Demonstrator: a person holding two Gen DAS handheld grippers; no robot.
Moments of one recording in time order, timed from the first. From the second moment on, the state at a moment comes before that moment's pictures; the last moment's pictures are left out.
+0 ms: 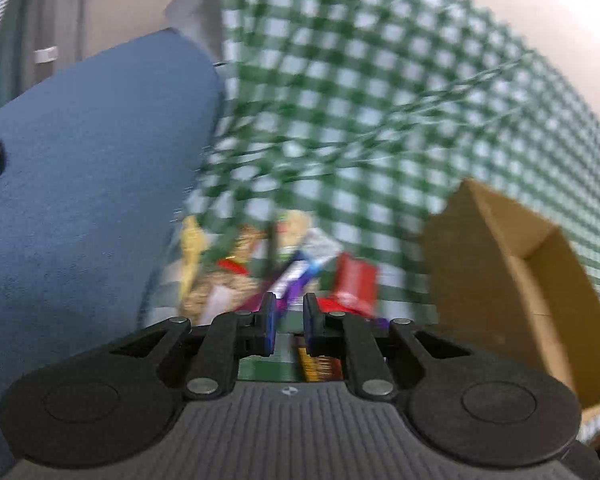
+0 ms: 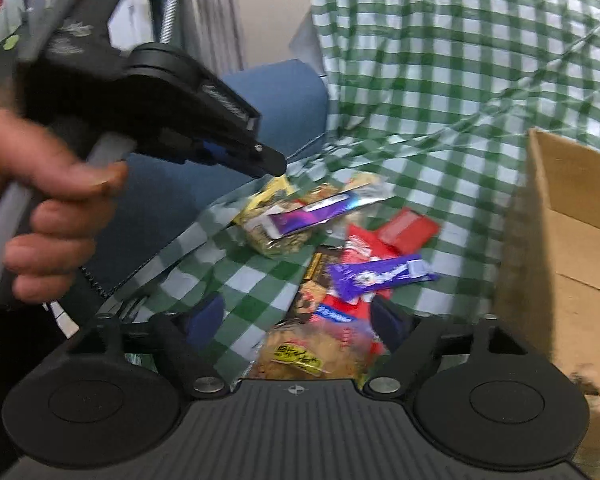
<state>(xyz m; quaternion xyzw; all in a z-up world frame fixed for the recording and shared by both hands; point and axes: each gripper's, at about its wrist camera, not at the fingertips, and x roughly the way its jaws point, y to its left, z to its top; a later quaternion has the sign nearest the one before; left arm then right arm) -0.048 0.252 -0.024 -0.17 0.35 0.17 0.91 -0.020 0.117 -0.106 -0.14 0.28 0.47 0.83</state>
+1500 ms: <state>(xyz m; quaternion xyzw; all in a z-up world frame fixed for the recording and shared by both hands) 0.058 0.227 -0.089 -0.01 0.45 0.18 0.88 0.021 0.175 -0.139 -0.14 0.33 0.49 0.80</state>
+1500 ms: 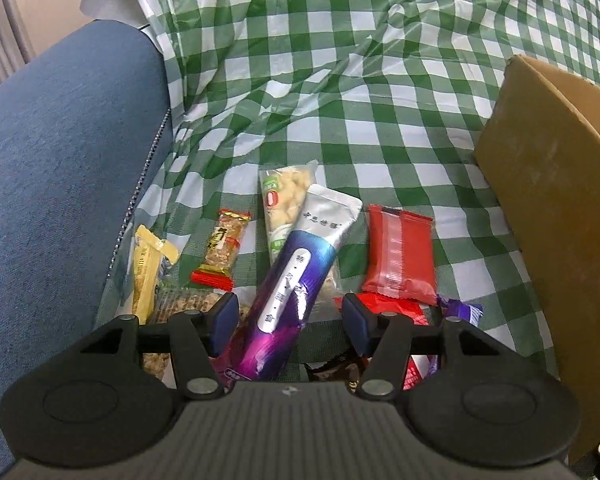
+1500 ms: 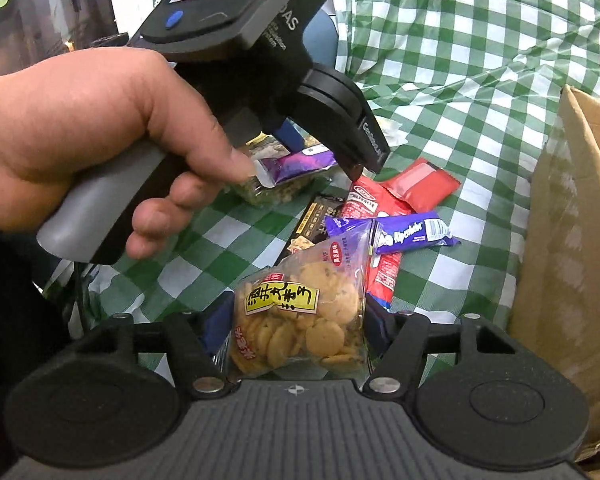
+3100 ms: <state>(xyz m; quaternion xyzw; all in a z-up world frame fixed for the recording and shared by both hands) 0.000 0.220 -0.094 -0.17 0.51 0.12 0.84 -0.011 0.035 -0.130 -0.11 0.39 0.46 0.79</state>
